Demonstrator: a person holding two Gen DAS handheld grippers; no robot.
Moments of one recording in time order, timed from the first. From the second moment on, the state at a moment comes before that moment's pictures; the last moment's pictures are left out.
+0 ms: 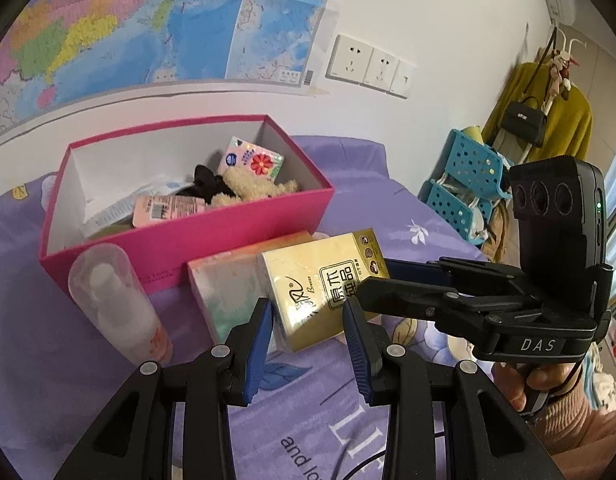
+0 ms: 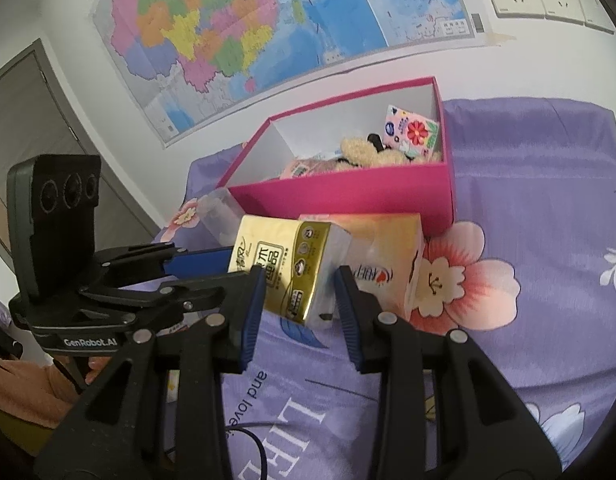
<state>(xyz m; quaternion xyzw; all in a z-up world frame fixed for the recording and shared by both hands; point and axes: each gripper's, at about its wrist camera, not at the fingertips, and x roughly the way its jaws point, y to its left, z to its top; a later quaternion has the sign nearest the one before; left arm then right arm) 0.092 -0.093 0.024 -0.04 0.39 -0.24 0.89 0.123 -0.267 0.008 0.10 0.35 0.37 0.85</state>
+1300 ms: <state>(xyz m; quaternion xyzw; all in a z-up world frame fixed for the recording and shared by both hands) 0.216 -0.068 0.055 -0.04 0.40 -0.16 0.90 0.250 -0.230 0.046 0.10 0.34 0.36 0.86</state>
